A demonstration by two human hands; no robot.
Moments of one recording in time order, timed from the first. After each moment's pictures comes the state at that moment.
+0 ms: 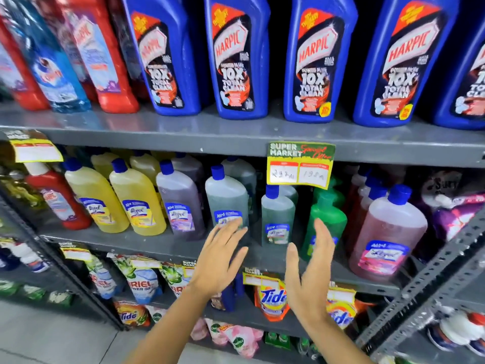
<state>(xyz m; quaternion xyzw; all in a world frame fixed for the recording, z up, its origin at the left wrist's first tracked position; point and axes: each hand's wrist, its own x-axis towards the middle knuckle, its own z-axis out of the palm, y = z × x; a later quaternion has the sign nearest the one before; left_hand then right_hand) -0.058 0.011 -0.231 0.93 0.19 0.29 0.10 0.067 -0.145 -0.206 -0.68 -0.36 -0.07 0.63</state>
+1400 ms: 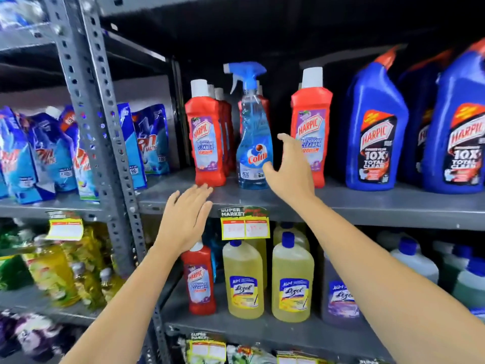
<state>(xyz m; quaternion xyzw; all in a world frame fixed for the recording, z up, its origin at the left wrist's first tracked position) -0.389 0.392 -0.029 0.88 0.26 0.39 -0.08 -0.183 0.258 0.052 -0.67 -0.50 -0.18 0.52</state>
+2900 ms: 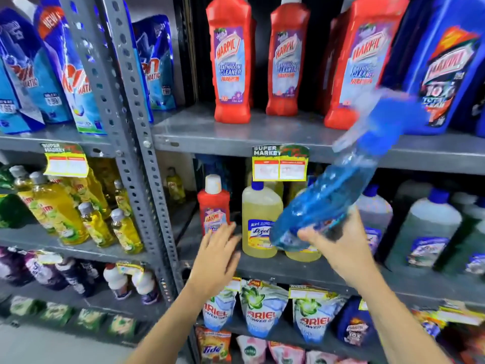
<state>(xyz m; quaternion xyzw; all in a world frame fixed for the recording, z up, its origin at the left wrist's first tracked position) -0.427 0.362 -0.245 0.94 0.21 0.28 0.02 -0.251 0.165 -0.123 -0.61 -0.43 0.12 0.65</state>
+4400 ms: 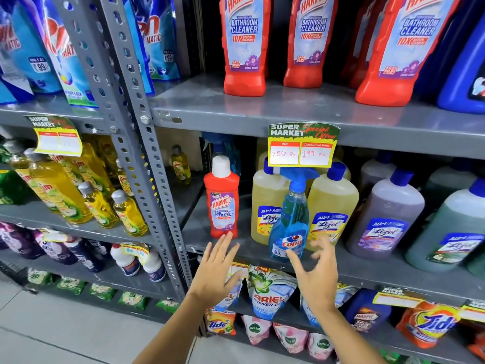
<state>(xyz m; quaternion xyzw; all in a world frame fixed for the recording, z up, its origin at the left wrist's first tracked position) -0.444 0.385 -0.348 0.95 0.27 0.14 0.03 -0.256 0.217 -0.291 -0.78 -0.32 -0.02 0.54</state>
